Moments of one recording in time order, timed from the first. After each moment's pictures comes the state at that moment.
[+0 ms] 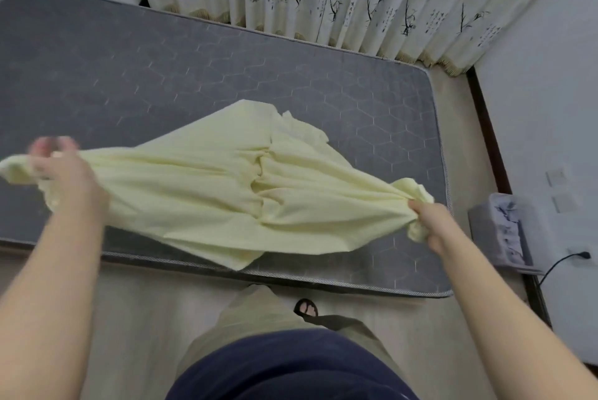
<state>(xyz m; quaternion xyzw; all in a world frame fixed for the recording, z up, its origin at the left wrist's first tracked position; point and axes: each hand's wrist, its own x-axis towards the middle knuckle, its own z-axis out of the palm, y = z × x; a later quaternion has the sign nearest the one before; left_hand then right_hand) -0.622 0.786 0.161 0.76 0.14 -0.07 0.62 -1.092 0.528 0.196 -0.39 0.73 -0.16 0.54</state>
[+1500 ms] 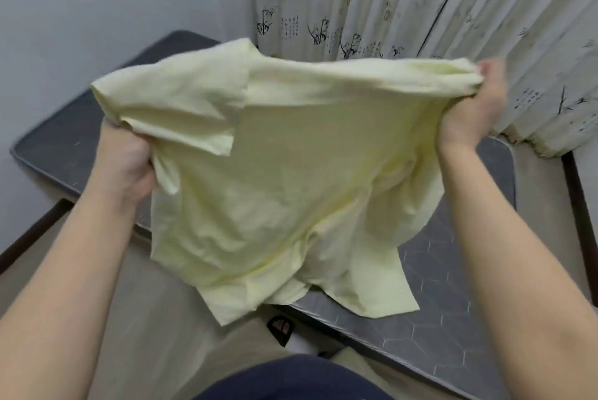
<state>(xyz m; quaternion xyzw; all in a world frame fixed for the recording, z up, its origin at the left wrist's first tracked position) -0.683 0.840 0.331 0.54 -0.14 -0.15 0.82 -0.876 0.457 0.332 -0.68 0.41 -0.56 0.23</state>
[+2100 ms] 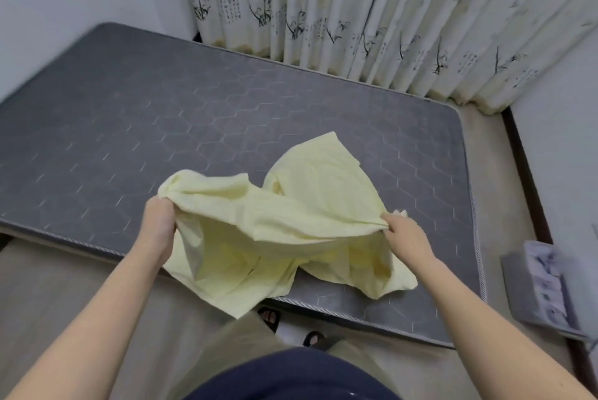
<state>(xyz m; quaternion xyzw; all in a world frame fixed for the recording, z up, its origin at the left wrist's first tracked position) -0.722 0.801 0.195 0.76 0.01 -0.27 0.59 -1.048 0.521 0.152 -0.87 0.45 0.05 0.20</state>
